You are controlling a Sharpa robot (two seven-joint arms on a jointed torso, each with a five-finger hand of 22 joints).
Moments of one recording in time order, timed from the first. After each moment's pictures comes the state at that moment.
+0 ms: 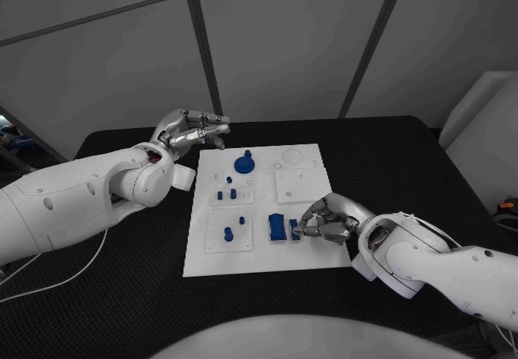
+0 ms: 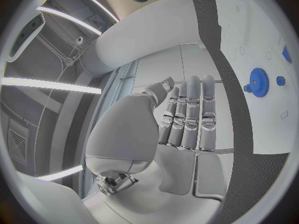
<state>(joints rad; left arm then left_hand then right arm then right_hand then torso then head) 1.08 -0.91 0.09 1.46 -0.21 -0.28 0.36 1.36 -0.12 0.46 -0.06 0.10 1.05 0.17 0.12 0.07 1.02 0.11 0.37 0.07 1.04 0.04 0.93 0.30 0.18 0.96 0.15 0.51 0.94 0.91 -0.90 0.03 1.83 -1.22 -0.41 -0.35 1.32 -0.02 -0.12 0.20 0.28 1.01 0.08 0.31 0.44 1.33 0.00 1.12 1.21 1.46 -0.07 1.48 1.31 0.11 1.24 0.04 1.18 0.90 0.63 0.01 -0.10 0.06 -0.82</state>
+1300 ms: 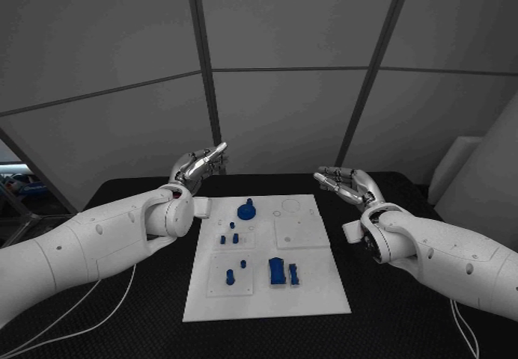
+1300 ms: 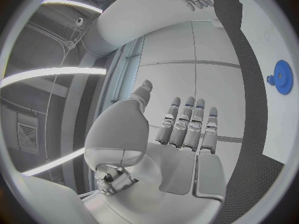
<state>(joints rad) 1.06 -0.73 0.08 1.23 0.01 -0.36 0.46 1.00 -0.05 0.17 0.01 0.03 0.72 0.08 0.02 0.02 0.74 0.16 0.02 0.02 0.64 0.14 0.04 0.02 0.14 0.36 0.22 0.02 0.28 1.01 -0.66 0.07 1.23 -0.44 -0.50 0.37 1.12 0.01 -0.02 0.10 0.11 0.69 0.12 0.02 0.09 0.75 0.14 0.04 0.06 0.73 0.12 0.02 0.15 0.15 0.60 0.21 0.17 0.10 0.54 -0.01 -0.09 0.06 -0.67</state>
